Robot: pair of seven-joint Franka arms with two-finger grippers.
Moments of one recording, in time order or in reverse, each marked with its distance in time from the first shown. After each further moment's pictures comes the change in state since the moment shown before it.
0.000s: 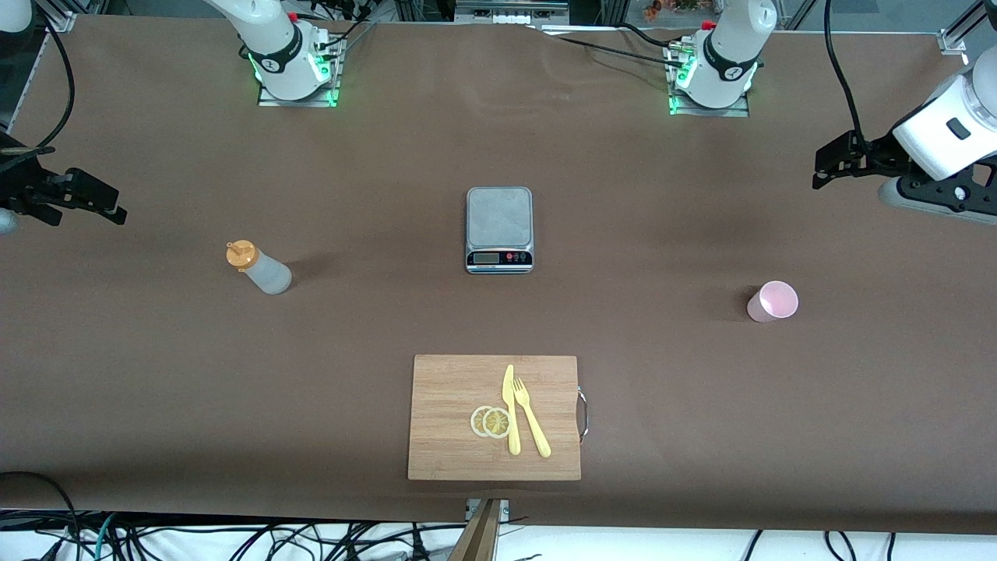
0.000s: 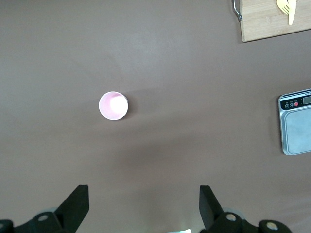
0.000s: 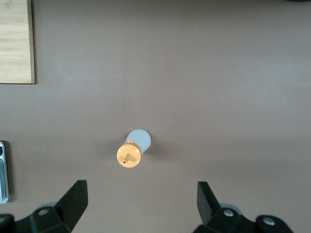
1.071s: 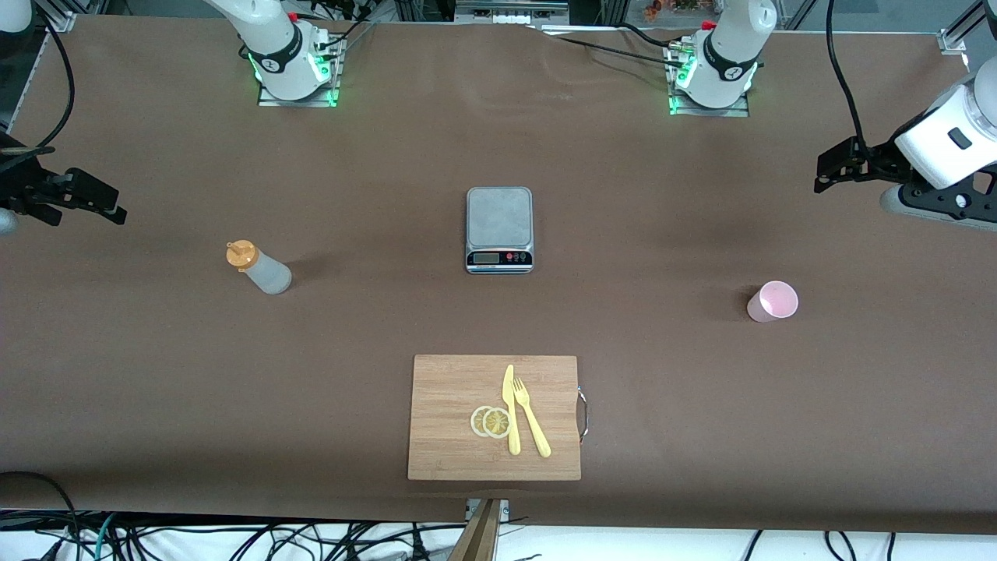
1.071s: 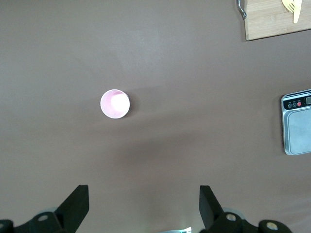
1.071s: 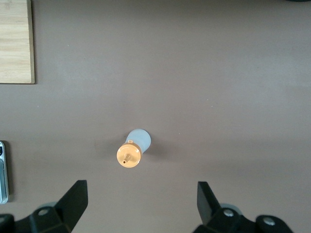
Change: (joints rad) left arm 0.007 0.014 0.008 0.005 0.000 -0.006 0.001; right arm 0.000 0.000 0.000 0.000 0.000 0.000 0.000
